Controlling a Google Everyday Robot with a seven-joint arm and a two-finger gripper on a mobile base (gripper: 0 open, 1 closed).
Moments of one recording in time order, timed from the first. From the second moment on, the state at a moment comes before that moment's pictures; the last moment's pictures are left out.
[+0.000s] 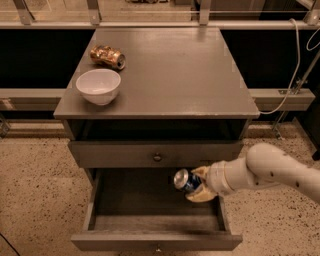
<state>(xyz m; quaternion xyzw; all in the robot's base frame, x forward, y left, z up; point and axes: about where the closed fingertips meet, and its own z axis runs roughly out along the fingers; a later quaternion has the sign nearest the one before) 0.495 -0.111 0.593 -0.61 0.69 0.19 0.32</state>
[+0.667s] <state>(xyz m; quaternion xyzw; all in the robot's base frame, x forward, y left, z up) 0.471 -0.132 0.446 -0.60 0.74 0.19 0.25</state>
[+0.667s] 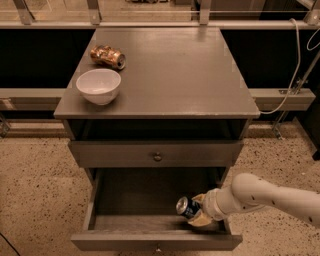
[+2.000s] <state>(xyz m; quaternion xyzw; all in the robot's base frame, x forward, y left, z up) 0.505 -0.118 0.403 -0.57 0.73 0.25 0.29</state>
